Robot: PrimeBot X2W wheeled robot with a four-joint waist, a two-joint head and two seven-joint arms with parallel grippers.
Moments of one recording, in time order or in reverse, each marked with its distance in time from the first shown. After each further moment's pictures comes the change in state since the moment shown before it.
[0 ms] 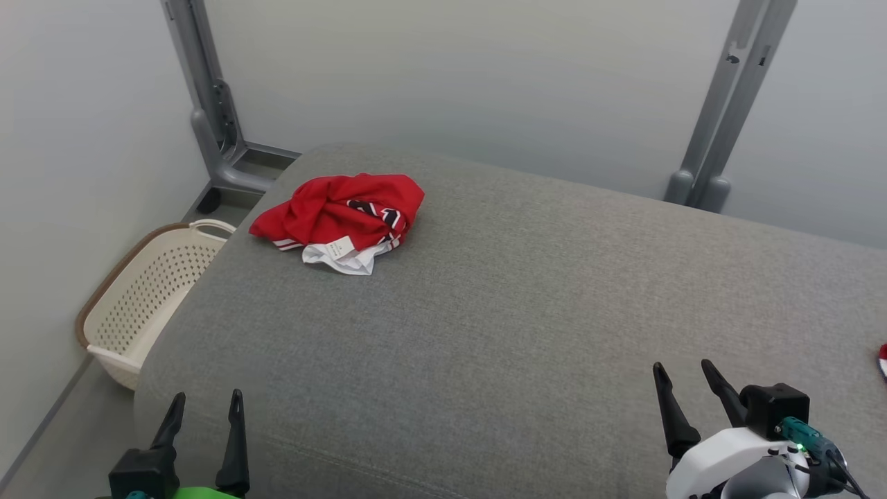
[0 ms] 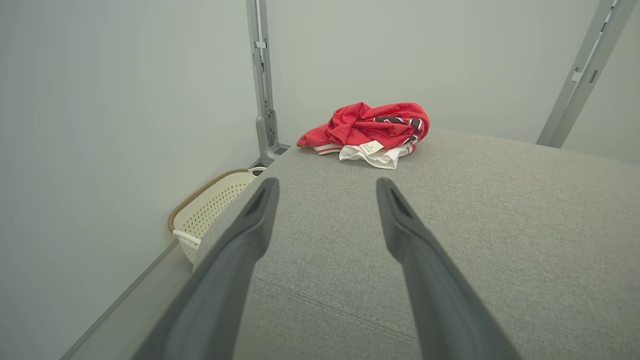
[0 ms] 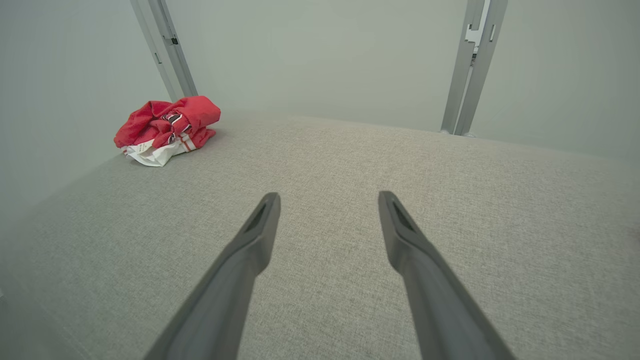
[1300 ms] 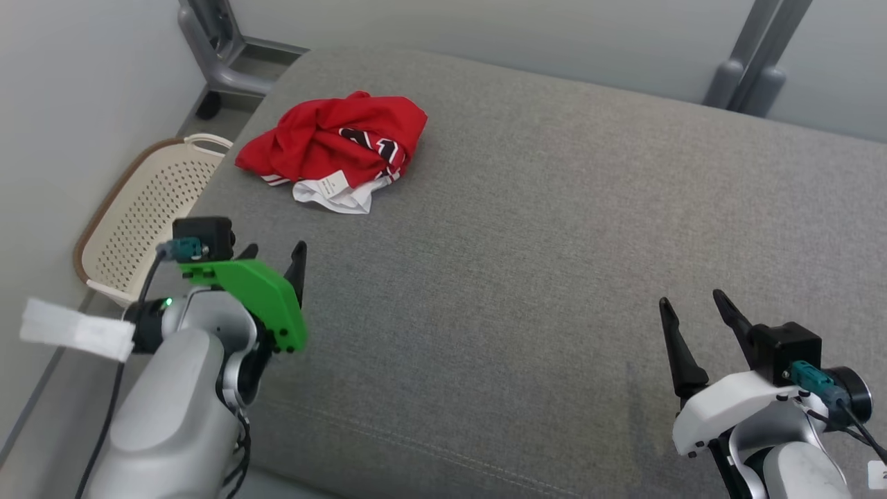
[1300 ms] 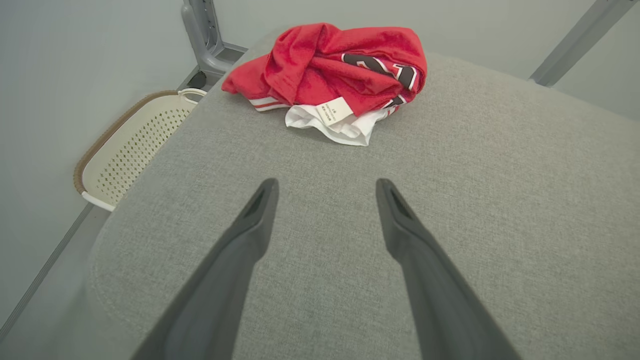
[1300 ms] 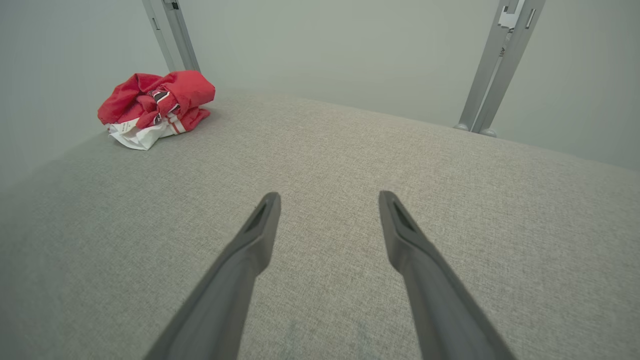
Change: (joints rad) left arm -0.634 -0.140 -0.085 0.455 -0.148 -0.152 0.420; right arm -0.049 0.000 -0.021 -0.201 -0.115 0.000 0.114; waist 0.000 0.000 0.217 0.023
